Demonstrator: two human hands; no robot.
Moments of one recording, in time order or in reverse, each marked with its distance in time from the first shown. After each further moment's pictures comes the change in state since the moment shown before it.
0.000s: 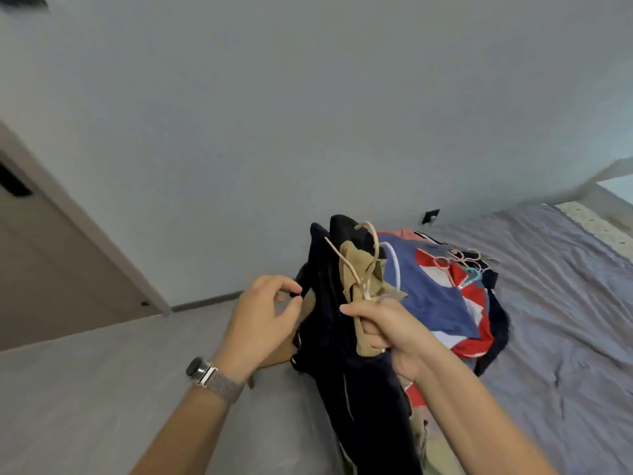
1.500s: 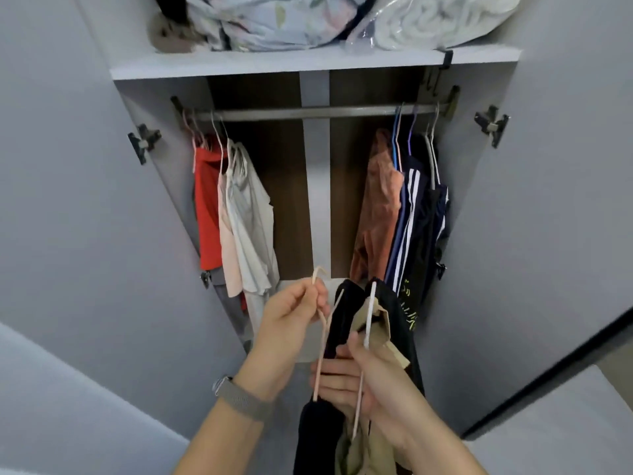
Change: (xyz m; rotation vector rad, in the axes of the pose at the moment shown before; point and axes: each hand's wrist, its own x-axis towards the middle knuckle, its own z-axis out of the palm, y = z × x) left_hand -0.806 -0.148 -0.346 -0.439 1.780 -0.604; right_hand -0.478 0.342 0.645 -0.691 -1.451 0.570
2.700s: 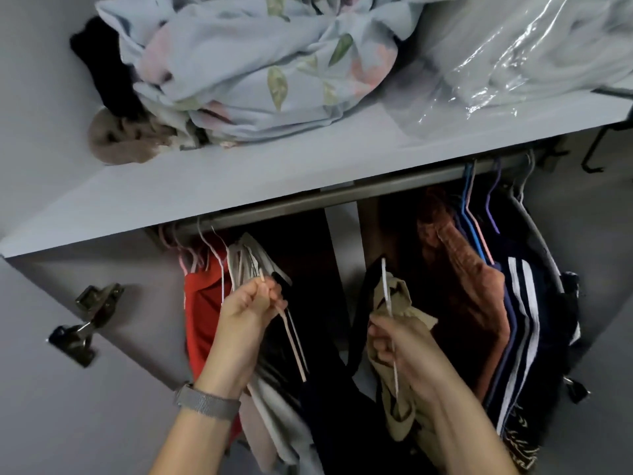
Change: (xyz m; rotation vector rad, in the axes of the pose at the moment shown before) left_hand 0.360 0.033 -0.121 0.056 0.082 0.072; right_hand 0.337 -0.206 0.053 0.015 0.049 -0.241
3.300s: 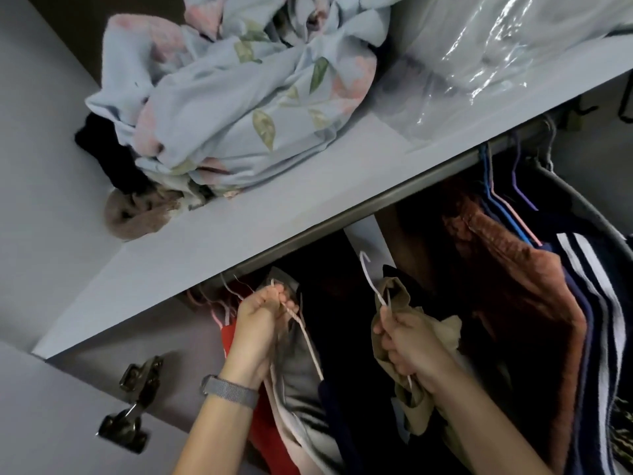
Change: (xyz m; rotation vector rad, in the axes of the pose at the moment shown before) left_hand 0.075 0.012 -0.018 0.096 0.067 -0.091; right_hand 0.041 0.000 0.056 -0.092 -0.033 -0.050
